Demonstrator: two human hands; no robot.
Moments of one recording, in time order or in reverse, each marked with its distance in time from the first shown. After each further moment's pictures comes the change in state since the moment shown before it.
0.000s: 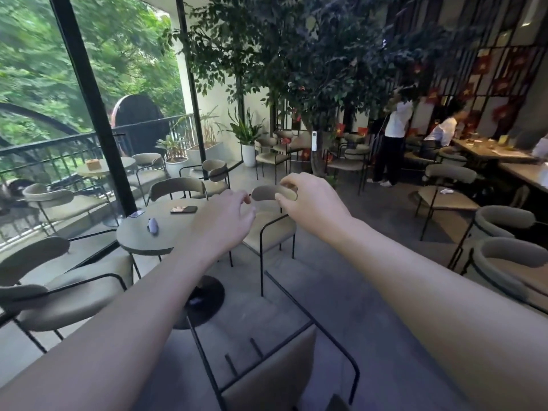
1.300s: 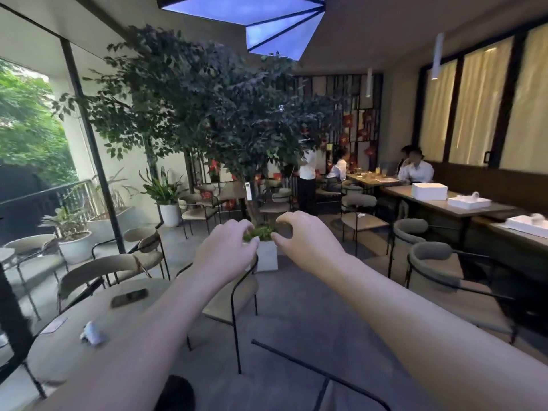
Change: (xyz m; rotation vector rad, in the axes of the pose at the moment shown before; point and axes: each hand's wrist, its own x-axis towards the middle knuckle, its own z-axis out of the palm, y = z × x) left_hand 0.120 -0.149 -0.044 -0.205 -0.094 0.367; right_hand 0.084 -0.144 0.074 -0.198 0.185 0.316
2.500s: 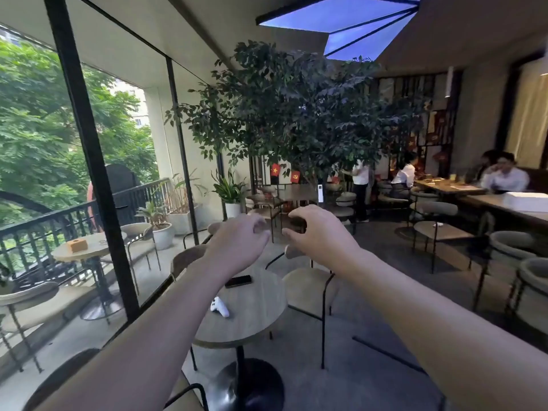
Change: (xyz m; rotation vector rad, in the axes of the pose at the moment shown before) left_hand -0.127 -0.310 -0.207 0.031 0.104 -0.094; right_hand -0.006 -0.354 0.149 0.106 -0.012 -0.174
